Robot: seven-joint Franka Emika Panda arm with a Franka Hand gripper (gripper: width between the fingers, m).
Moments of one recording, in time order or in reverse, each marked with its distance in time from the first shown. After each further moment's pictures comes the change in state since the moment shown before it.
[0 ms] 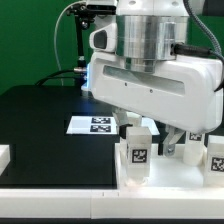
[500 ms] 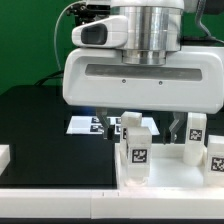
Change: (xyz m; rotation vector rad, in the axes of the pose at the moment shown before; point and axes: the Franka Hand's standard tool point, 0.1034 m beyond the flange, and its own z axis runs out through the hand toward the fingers) arm 0.005 0.004 -0.007 0.015 0.051 -0.673
